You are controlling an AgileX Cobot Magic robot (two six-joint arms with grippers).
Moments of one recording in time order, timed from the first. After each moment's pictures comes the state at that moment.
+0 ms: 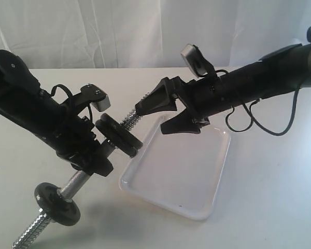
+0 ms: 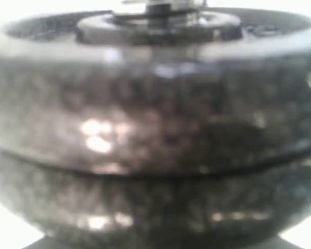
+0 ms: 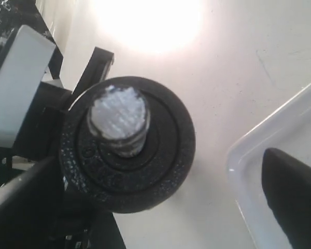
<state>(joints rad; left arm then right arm) -0.43 1.66 -1.04 -0.72 0.83 1.04 0.21 1.94 -1.23 1.30 1.14 -0.93</state>
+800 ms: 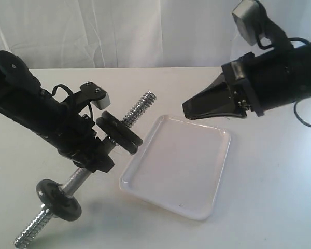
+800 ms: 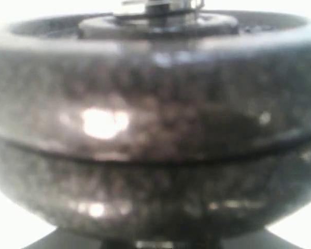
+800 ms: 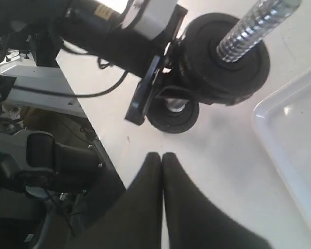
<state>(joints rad) -0.43 1.66 -1.04 -0.73 0.77 1.04 0.12 1.40 -0.98 1.17 1.21 -0.90</state>
